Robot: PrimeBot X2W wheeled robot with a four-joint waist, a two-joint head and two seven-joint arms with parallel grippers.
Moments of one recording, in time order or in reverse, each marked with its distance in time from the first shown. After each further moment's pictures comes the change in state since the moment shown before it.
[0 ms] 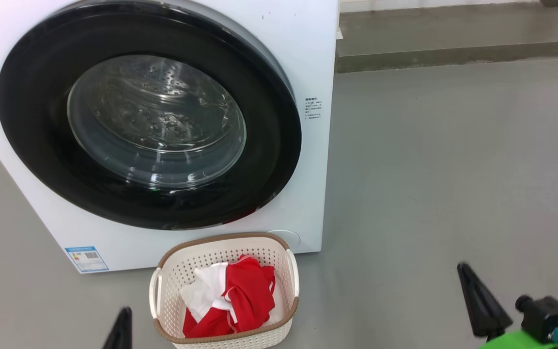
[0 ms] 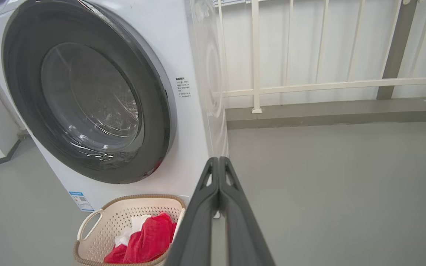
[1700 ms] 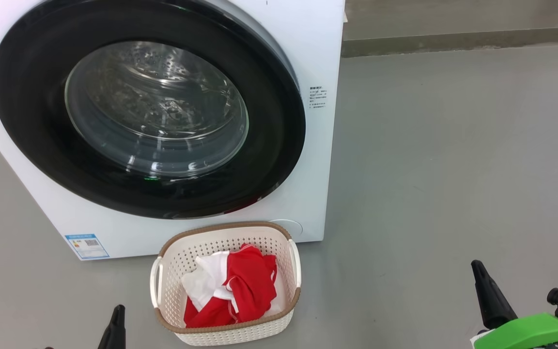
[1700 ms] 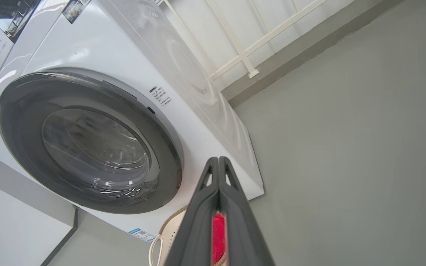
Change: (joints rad) left arm -0.015 -0.015 0.003 0.036 -0.544 0.000 0.141; right arm 0.001 0.042 -0.050 0.035 0.478 0.000 0.143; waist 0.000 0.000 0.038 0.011
